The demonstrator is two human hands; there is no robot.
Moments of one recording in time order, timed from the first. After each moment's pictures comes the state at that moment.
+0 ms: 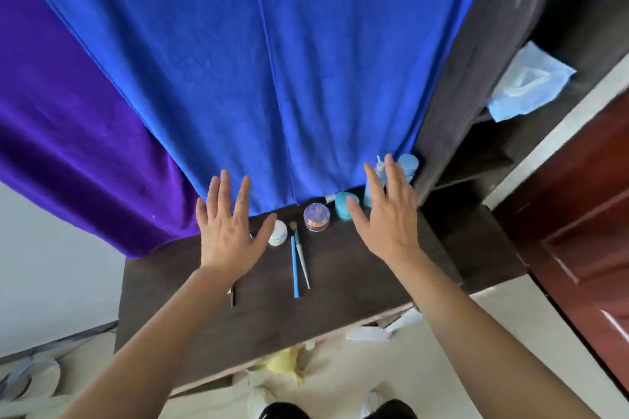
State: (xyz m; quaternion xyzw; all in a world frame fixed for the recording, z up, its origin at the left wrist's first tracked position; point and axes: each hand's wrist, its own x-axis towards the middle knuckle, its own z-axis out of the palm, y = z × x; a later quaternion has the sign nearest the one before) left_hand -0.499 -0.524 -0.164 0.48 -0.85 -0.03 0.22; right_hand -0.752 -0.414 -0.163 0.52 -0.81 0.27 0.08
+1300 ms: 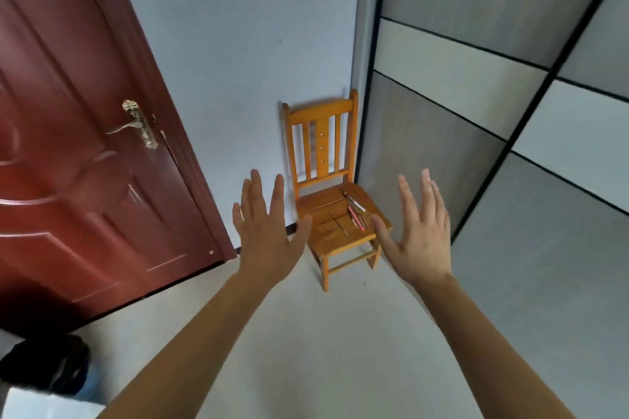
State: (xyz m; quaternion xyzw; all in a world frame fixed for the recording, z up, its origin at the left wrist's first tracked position) left_hand -0.774 0.346 -0.080 -0.35 -0.89 -0.27 0.10; right_hand -0.614 0.537 -0.099 -0.32 -0.90 0.08 0.30
